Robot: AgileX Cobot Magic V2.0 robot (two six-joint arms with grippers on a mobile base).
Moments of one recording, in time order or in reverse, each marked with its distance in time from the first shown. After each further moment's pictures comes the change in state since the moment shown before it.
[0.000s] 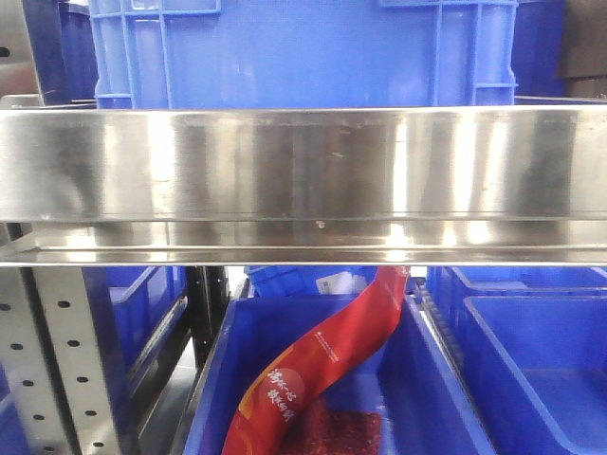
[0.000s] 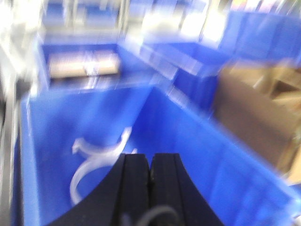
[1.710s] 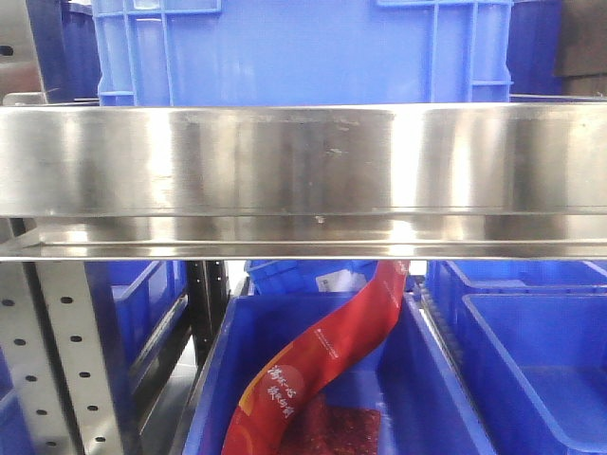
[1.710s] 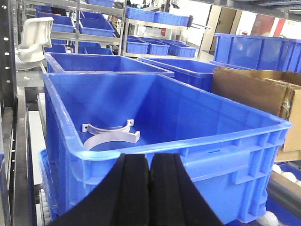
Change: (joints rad) left arm 0.000 -0.486 0.839 0.000 -0.518 -0.004; right arm -0.228 -0.839 1.146 -0.090 -0.574 -0.031
